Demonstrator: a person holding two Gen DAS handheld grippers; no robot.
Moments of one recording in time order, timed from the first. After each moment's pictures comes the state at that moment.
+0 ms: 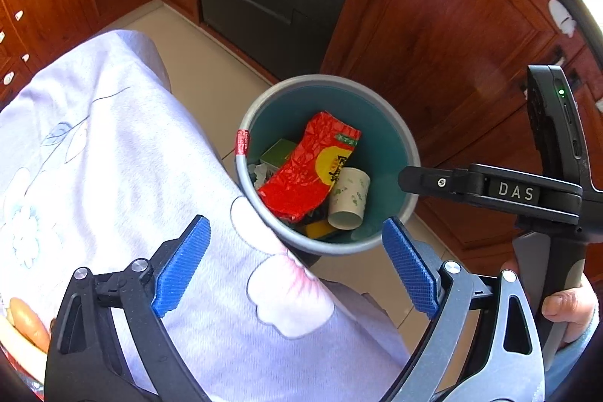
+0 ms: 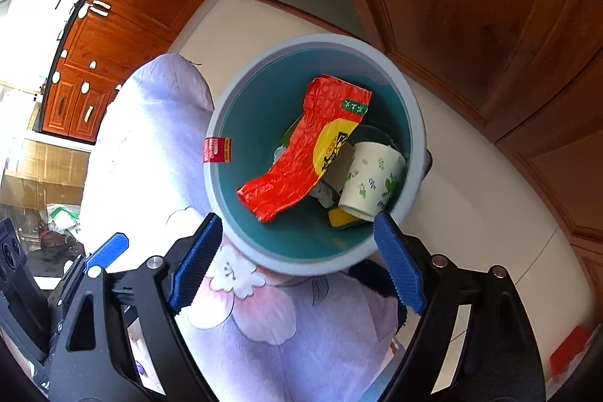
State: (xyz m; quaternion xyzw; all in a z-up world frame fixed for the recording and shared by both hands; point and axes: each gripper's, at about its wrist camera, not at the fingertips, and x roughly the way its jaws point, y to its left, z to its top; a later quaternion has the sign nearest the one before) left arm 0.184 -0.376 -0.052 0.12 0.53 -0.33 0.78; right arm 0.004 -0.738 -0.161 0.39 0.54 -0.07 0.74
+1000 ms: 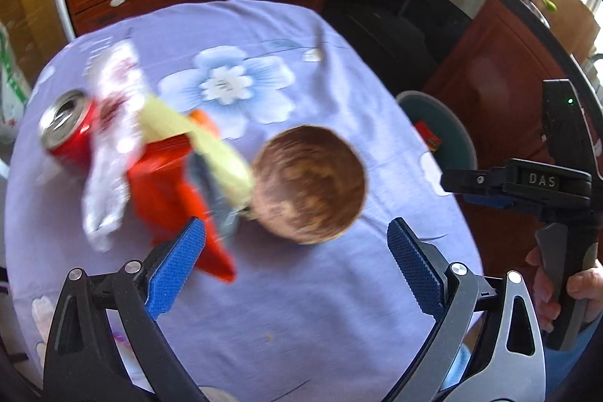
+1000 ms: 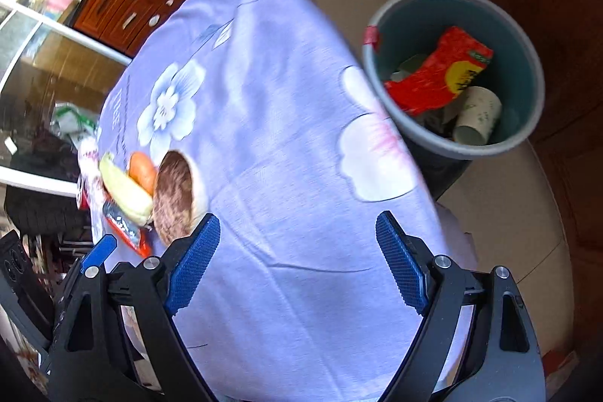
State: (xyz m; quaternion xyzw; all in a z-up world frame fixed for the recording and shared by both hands) left arm 0.112 -0.116 -0.029 0.00 0.50 -0.19 0.84; right arm -0.003 -0.538 -0.104 0.28 0.59 0.04 0.76
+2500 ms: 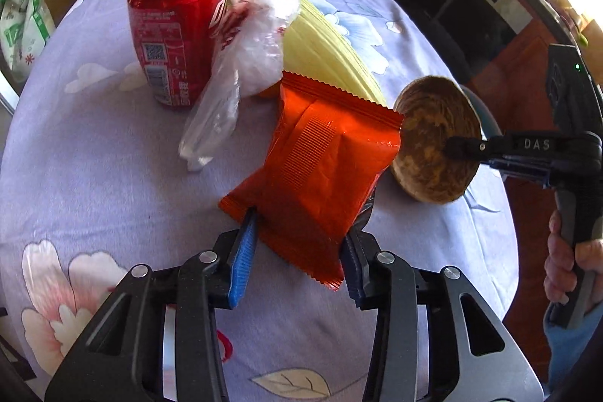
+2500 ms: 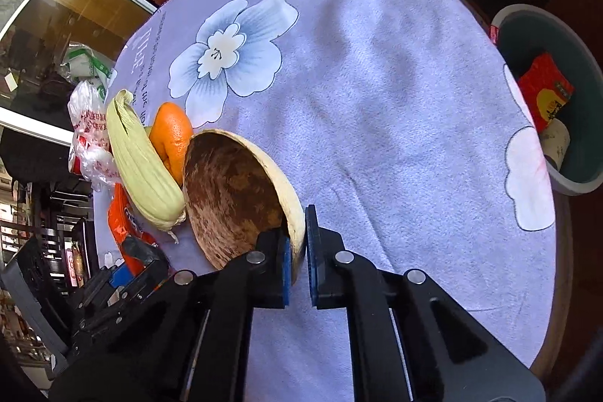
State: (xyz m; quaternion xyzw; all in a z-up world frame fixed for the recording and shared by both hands) left arm 0.103 -0.042 -0.081 -0.06 0.54 -0.16 0.82; right arm 0.040 -0.450 -0.125 0.22 0.60 0.10 0.76
